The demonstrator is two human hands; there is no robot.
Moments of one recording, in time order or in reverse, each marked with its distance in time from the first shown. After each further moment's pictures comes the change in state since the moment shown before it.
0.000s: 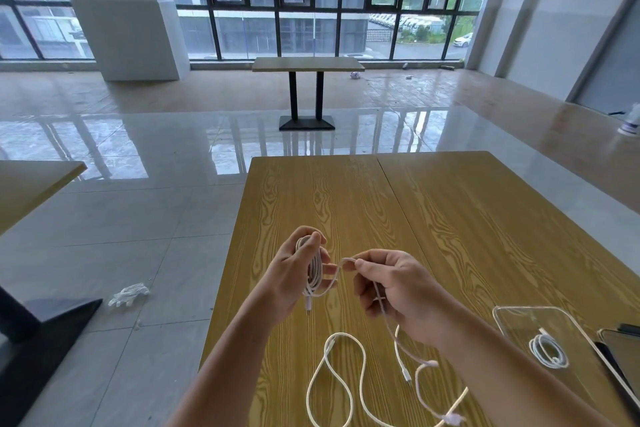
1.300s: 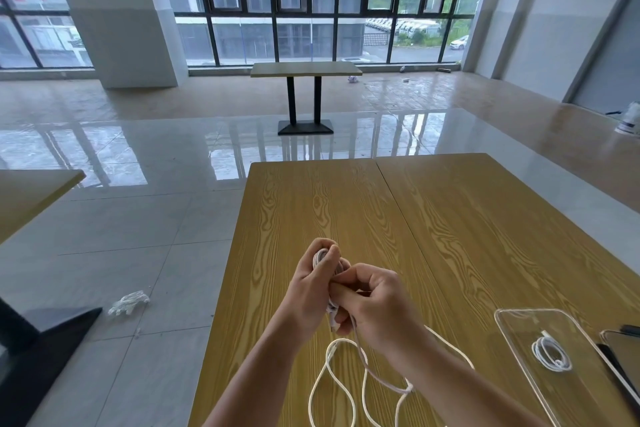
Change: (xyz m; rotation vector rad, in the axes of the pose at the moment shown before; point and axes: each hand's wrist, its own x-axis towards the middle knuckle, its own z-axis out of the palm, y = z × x) left_hand -0.001 -0.020 0.025 -0.132 -0.051 0.102; right_hand -0.001 0.025 0.033 -0.137 0.169 -0.268
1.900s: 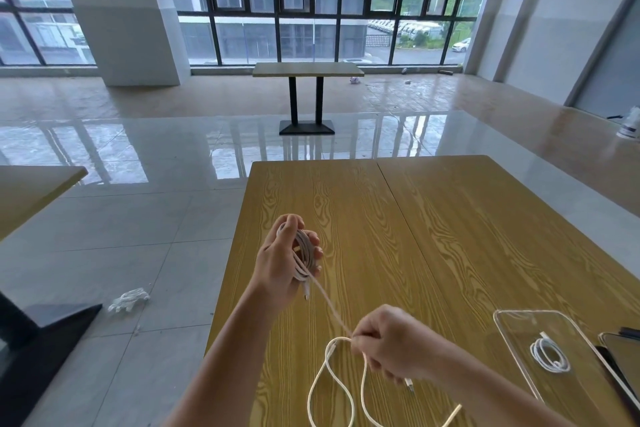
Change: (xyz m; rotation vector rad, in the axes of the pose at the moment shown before) left_hand 0.012 0.034 -0.026 -0.198 0.171 -0.012; right_hand -0.008 0.022 -0.039 -0.714 -0.427 0.289
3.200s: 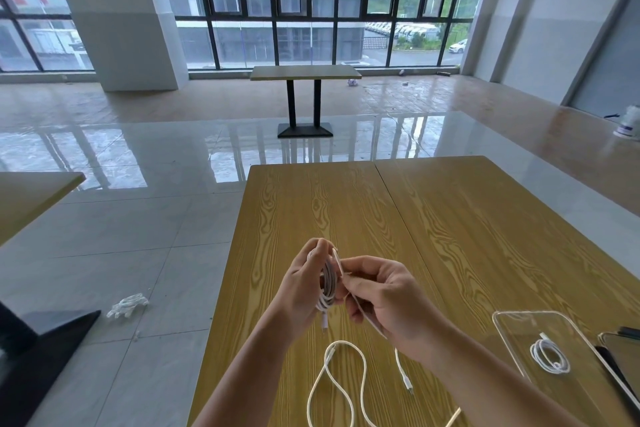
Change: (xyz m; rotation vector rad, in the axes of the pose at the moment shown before) left_hand -0.011 -0.032 0.011 0.164 -0.220 -0.047; right_hand 0.001 -0.038 -0.016 0.910 0.174 -0.325
